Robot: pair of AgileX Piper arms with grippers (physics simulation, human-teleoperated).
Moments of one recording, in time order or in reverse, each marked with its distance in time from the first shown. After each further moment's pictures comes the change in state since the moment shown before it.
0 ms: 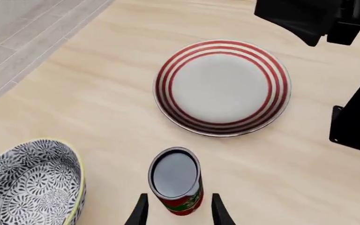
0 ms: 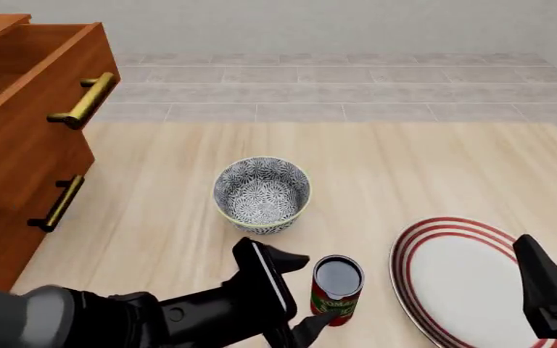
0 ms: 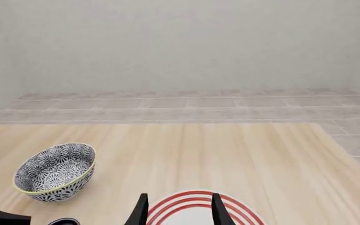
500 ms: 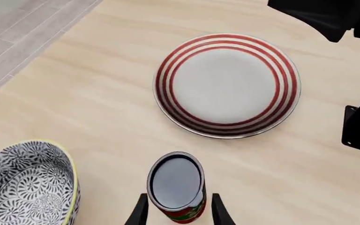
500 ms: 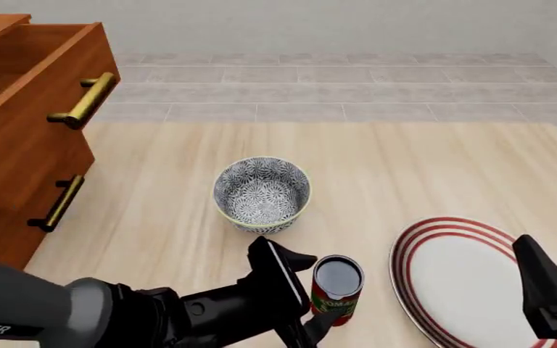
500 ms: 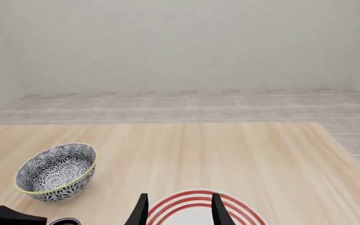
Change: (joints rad) left arm 0.008 0.093 -0.060 -0.006 -0.002; right arm 0.001 0.000 0.000 0.002 0.006
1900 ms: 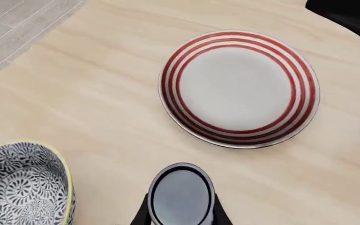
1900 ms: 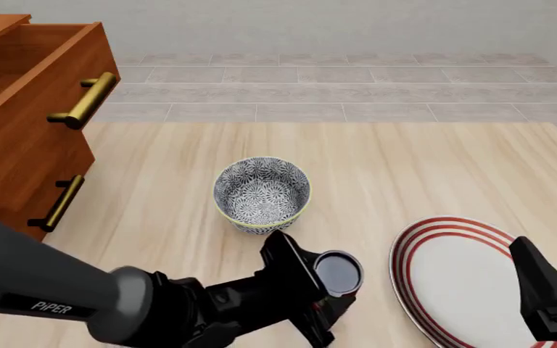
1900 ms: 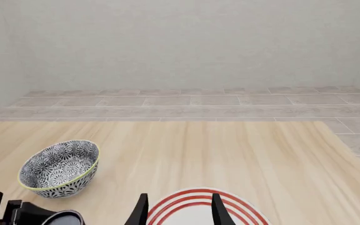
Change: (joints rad) left arm 0.020 0.107 -0.097 0.017 -0.036; right arm 0.016 0.000 0.000 0.008 -0.003
